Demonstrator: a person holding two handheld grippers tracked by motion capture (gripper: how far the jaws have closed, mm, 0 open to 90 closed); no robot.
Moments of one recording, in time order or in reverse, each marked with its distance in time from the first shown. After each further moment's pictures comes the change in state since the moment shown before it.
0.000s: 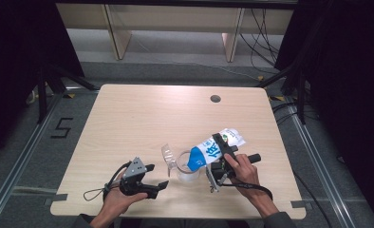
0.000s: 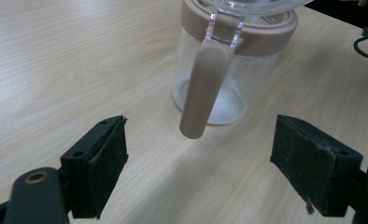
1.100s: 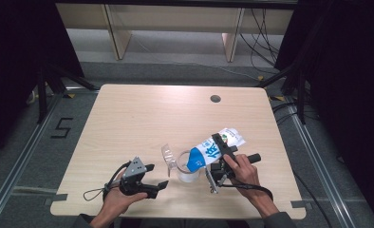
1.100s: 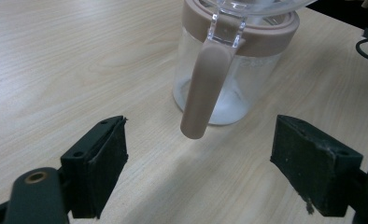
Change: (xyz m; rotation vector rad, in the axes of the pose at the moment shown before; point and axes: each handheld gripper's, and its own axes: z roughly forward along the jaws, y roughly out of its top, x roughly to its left) left arm 0.000 0.000 -0.001 0.004 0.005 -0.005; right arm 0.000 0.002 -0.002 -0.006 -0.022 -0.023
